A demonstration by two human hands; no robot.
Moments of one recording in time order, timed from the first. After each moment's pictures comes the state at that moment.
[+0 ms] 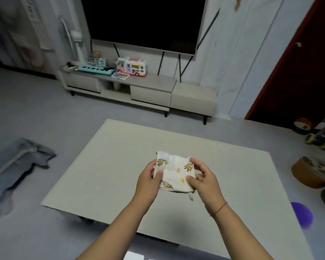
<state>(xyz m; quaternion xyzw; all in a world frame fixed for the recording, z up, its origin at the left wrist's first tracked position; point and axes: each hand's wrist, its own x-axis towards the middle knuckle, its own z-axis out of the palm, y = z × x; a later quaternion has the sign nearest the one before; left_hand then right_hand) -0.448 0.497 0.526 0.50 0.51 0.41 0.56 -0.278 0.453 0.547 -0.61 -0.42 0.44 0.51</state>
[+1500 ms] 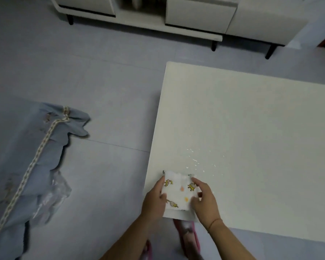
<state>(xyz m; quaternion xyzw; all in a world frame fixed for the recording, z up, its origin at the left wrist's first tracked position) -0.950 0.749 0.187 0.55 0.61 0.08 0.56 -0.793 0.700 0.214 -0.79 -0.34 0.43 0.29</state>
